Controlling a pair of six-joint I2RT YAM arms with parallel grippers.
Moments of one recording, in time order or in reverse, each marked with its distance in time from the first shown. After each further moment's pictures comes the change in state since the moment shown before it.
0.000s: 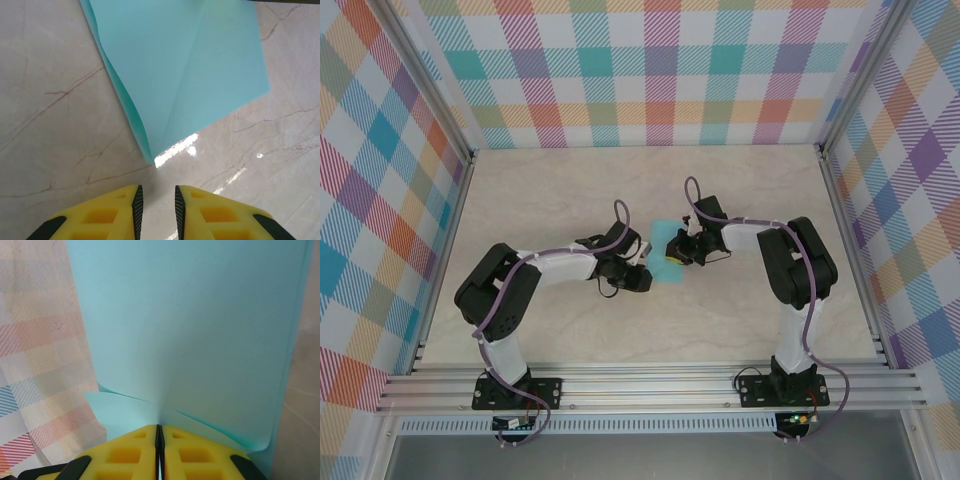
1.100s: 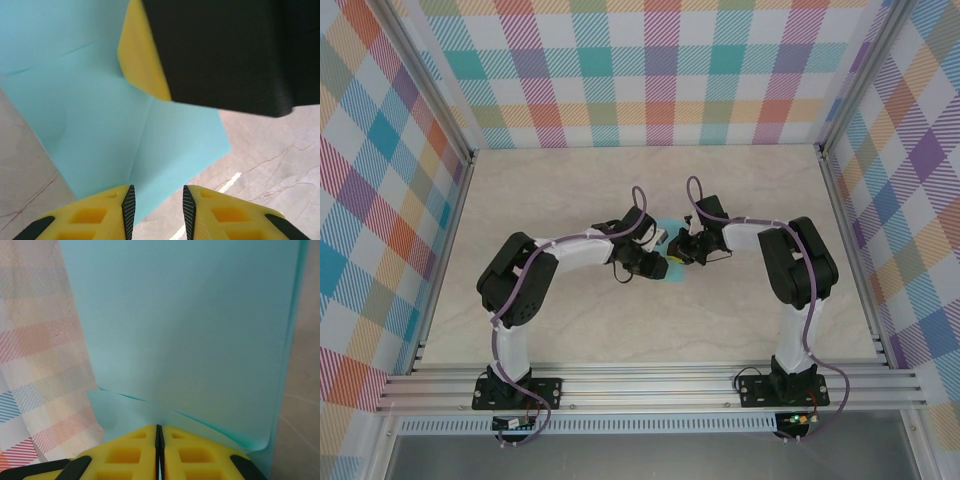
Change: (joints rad) left arm -0.015 0.148 0.226 -0.067 0.016 0.056; right arm -0.001 0.000 0.000 0.000 0.007 0.018
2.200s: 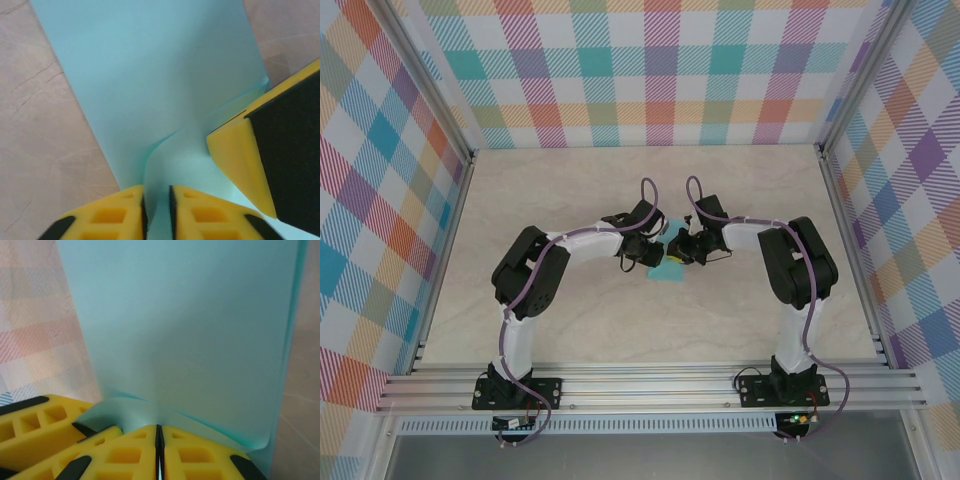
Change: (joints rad) left arm -0.001 0.098 0.143 -0.039 -0.255 0.082; right arm 0.001 0.000 0.003 -0.007 0.005 0.001
